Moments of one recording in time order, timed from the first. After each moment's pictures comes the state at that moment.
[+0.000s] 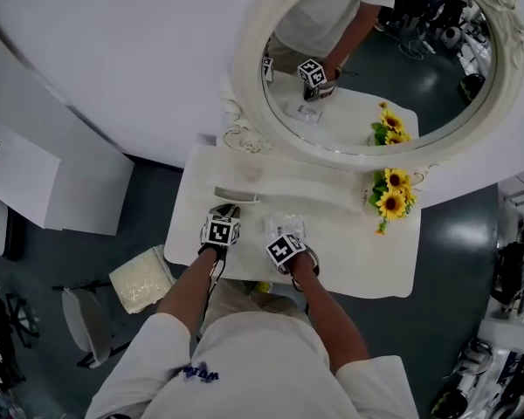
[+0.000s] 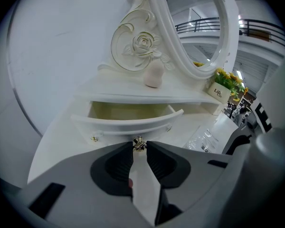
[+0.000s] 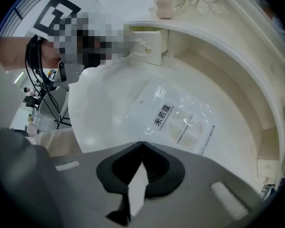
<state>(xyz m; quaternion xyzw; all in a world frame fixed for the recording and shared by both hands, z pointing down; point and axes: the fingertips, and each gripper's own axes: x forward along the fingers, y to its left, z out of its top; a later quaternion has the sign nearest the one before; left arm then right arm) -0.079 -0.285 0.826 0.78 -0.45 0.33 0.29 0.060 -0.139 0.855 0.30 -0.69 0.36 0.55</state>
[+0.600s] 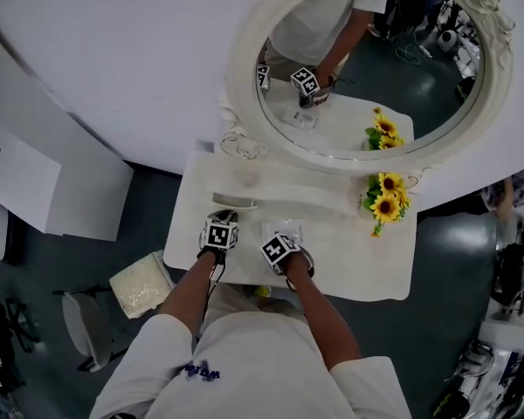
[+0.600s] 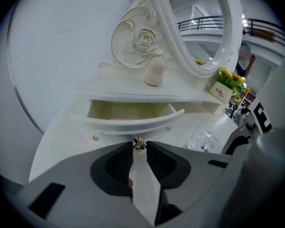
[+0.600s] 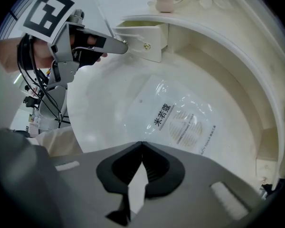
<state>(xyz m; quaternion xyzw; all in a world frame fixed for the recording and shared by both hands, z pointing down) -0.078 -0.285 0.823 0.77 -0.45 0.34 0.30 0.061 -0.143 0.857 0.30 -0.68 0.37 0.57</state>
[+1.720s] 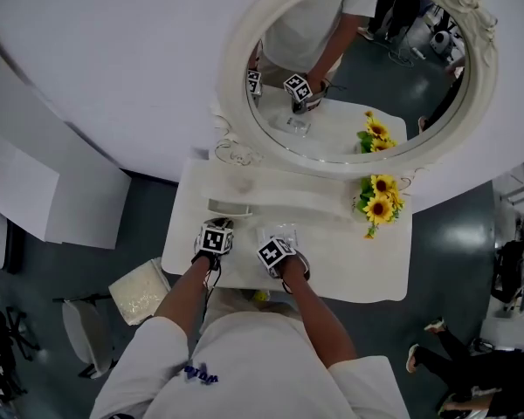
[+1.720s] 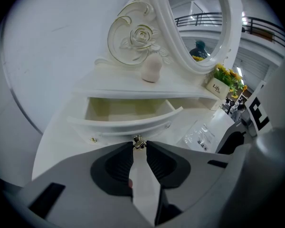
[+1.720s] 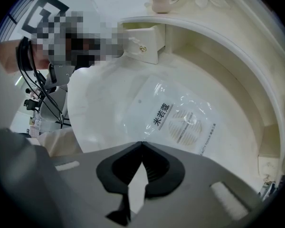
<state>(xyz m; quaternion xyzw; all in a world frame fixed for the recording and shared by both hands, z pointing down) -0.078 -0.277 0.823 0.77 -0.43 0.36 0.30 0.062 -0.143 0.857 0.30 -0.68 0.38 0.56</state>
